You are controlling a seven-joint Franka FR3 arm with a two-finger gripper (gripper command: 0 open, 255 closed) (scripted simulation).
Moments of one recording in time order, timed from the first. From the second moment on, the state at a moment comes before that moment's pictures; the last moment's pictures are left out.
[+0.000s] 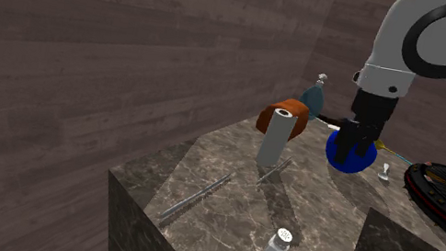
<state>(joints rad) 0.01 -0.76 -0.01 -2.40 -0.02 1.51 0.04</state>
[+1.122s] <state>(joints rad) -0.06 -0.57 0.40 -2.45 0.28 1.84 0.86</state>
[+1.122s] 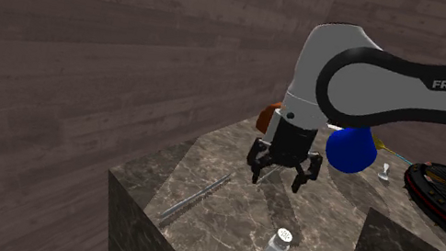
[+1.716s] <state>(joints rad) -0.17 -0.24 0.62 -2.30 0.23 2.08 1.38</state>
